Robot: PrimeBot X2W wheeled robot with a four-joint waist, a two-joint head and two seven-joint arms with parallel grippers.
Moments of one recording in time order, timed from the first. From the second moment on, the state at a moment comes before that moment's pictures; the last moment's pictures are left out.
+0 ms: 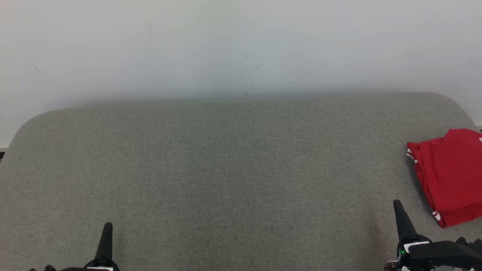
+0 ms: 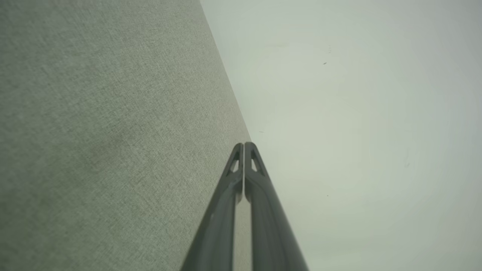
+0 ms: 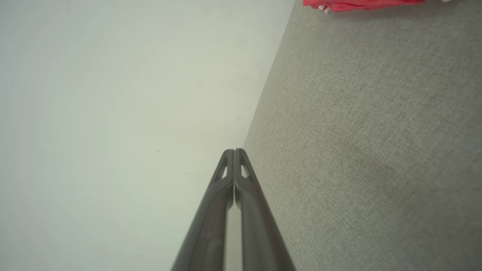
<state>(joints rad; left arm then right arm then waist) -0.05 0.05 0.11 0.25 -1.31 -0.12 0.04 -0.07 -0.05 -0.09 0.25 1.30 0.13 0.04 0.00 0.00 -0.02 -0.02</state>
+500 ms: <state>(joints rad) -0.07 0.05 0.11 0.25 -1.44 -0.12 0.07 -0.08 -0.05 -0.10 0.25 1.43 0.13 0.07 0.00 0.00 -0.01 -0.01</state>
